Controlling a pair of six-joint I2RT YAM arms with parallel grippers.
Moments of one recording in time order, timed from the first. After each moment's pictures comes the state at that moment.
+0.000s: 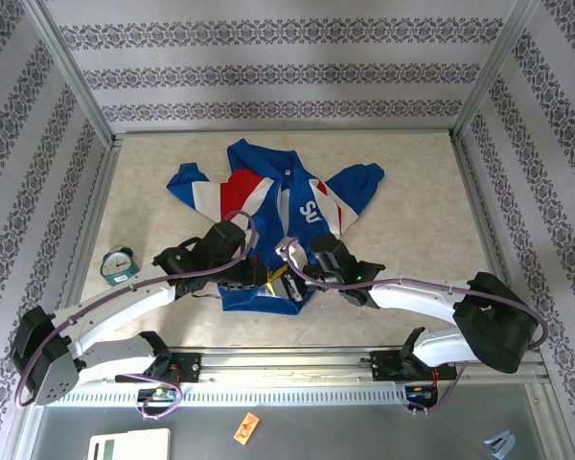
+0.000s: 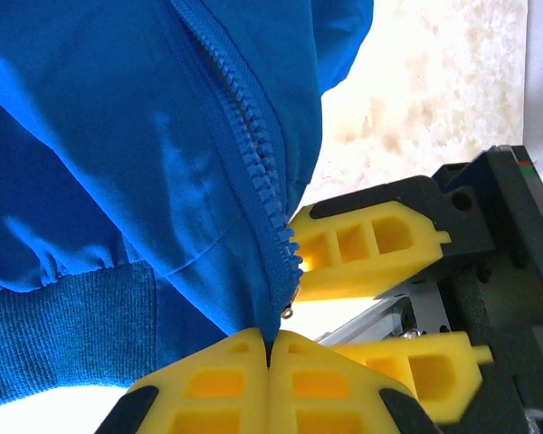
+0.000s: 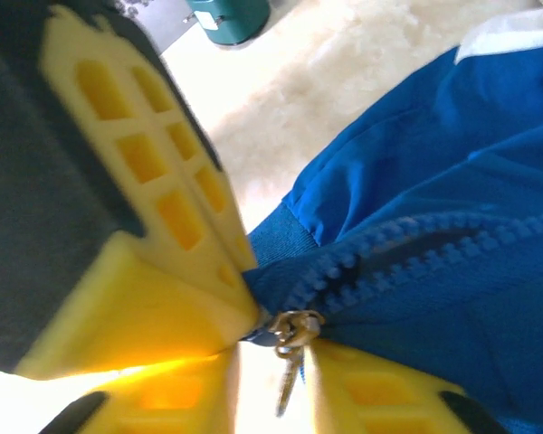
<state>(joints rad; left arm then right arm) -0.76 1.13 0.81 -0.56 0.30 -0.83 0.87 1.34 0.59 0.20 -0.49 0.31</state>
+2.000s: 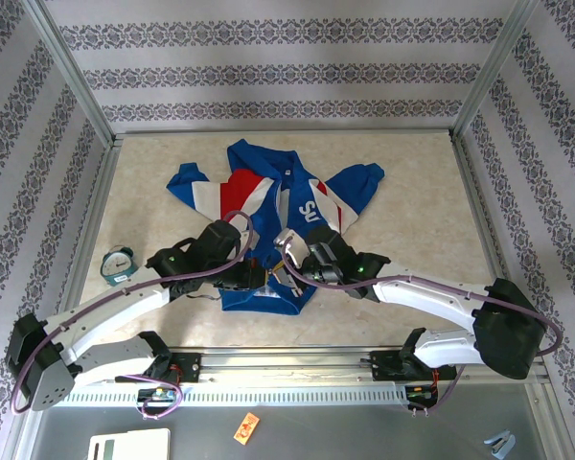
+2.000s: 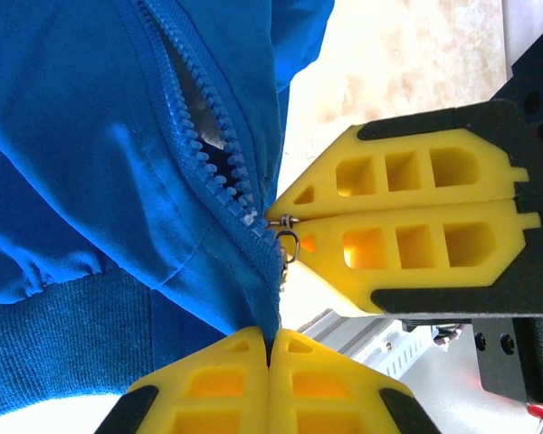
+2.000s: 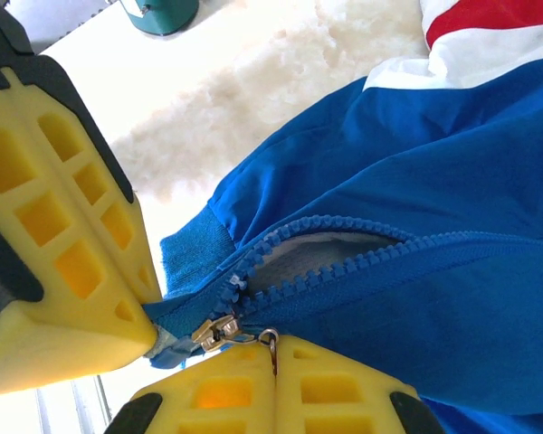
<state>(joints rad) -0.75 1.08 0.82 -0.59 0.34 -0.74 0.89 1.29 0.74 -0.11 -0.29 0.15</state>
